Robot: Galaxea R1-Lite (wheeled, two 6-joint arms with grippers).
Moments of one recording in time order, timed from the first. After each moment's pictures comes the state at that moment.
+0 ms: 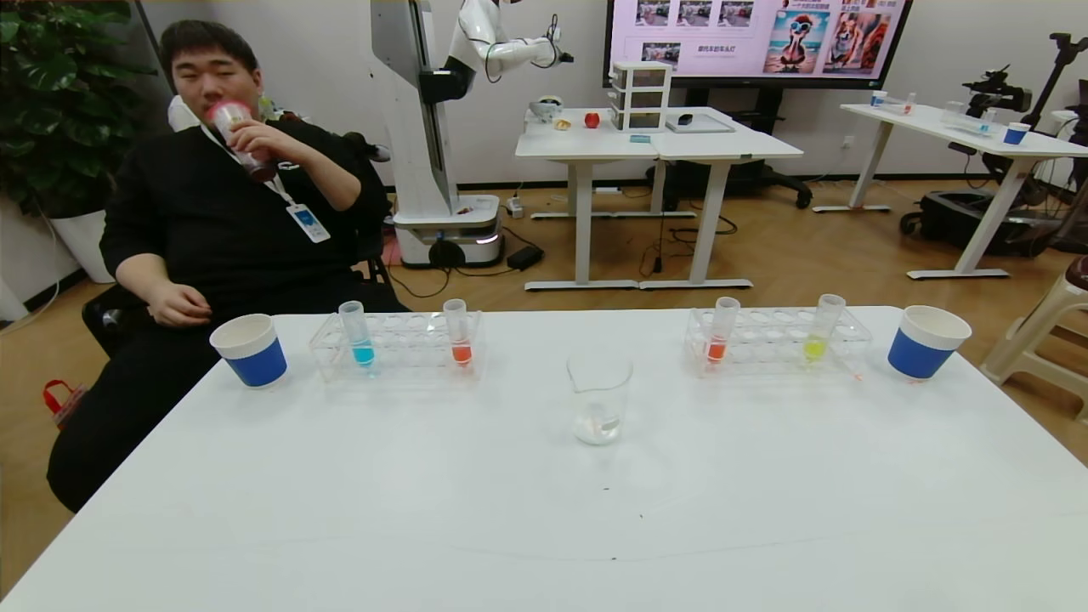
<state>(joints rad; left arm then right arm) 0.00 0.00 0.00 0.01 -0.01 0.01 0.06 0.74 -0.29 -0.52 0.02 0.02</state>
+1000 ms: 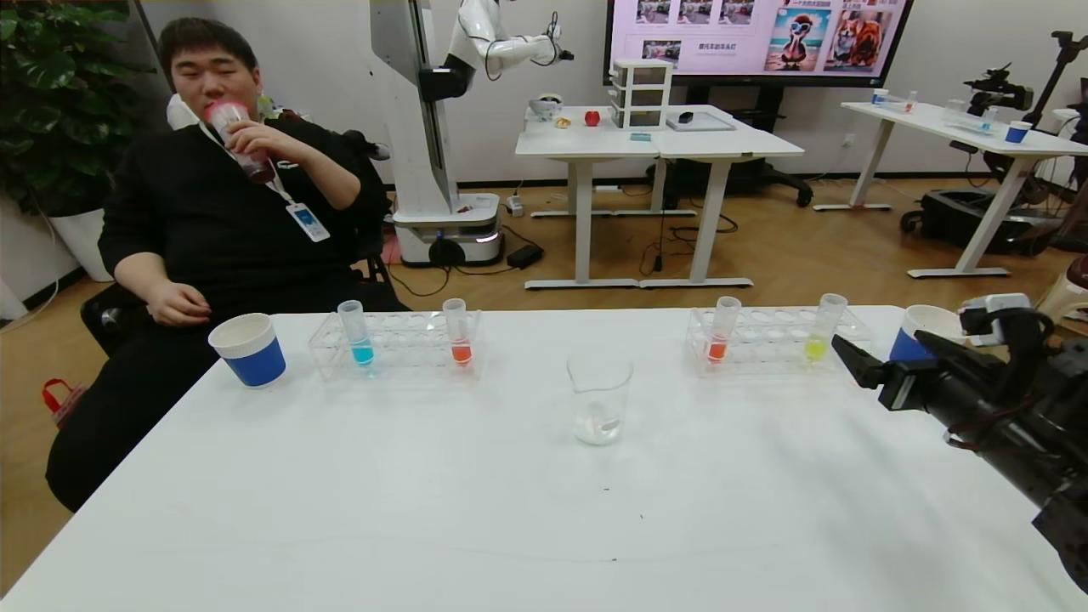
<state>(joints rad) 0.00 0.00 0.00 0.01 -0.01 0.01 -0.07 1.95 -0.36 -1.55 0.11 0.02</state>
